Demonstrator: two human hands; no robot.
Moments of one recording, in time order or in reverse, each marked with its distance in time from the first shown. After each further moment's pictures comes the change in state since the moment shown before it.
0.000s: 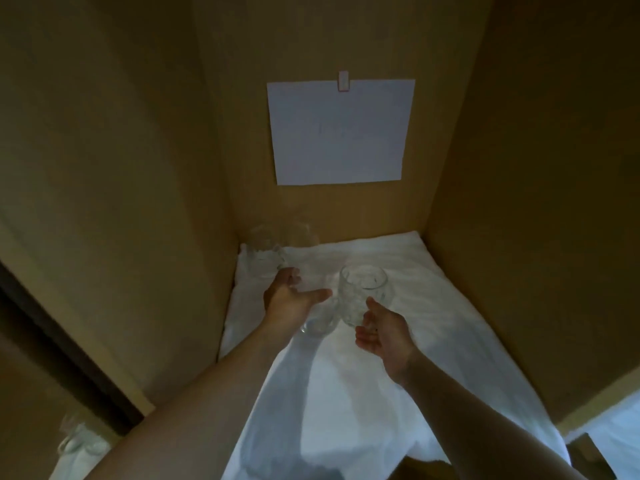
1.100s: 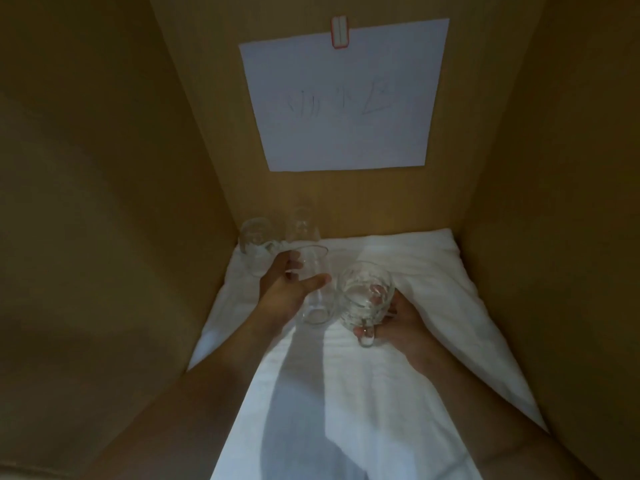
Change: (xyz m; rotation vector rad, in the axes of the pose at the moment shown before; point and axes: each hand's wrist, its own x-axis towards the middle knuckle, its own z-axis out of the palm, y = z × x) left_hand 0.041 0.022 0.047 0.061 0.082 -0.026; right_hand 0.131 -0.021 -0.046 -0.264 -0.392 -0.213
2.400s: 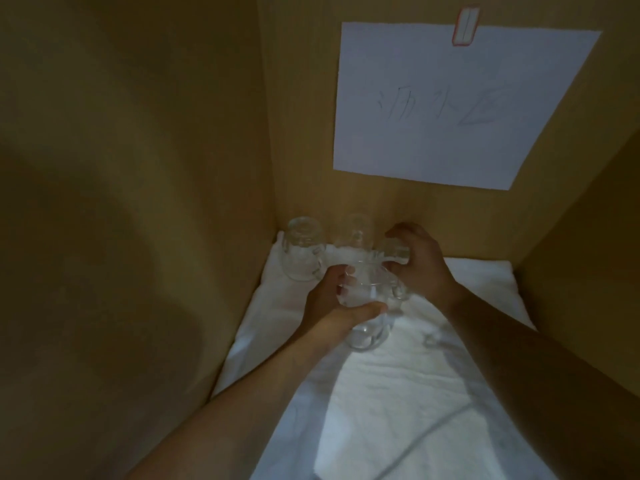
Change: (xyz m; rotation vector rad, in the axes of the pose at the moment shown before) left_hand 0.023 -0.037 -0.011 -0.111 -0.156 0.071; right_hand 0.129 -0.088 0.046 -0.981 0.100 -0.670
